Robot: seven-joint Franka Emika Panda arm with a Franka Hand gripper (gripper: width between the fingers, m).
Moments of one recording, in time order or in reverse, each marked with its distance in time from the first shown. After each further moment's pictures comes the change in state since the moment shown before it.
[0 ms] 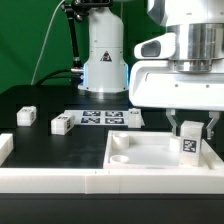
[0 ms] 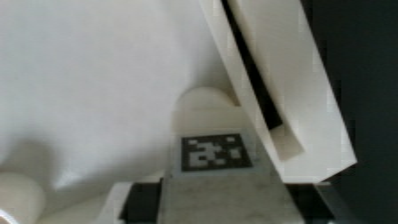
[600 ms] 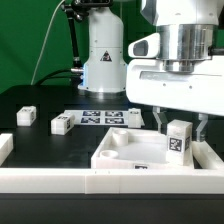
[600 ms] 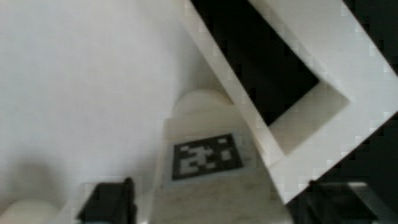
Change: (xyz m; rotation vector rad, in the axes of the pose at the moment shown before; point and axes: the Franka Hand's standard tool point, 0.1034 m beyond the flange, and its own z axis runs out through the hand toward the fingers) arm 0.004 0.010 0.001 -0.019 0.007 0.220
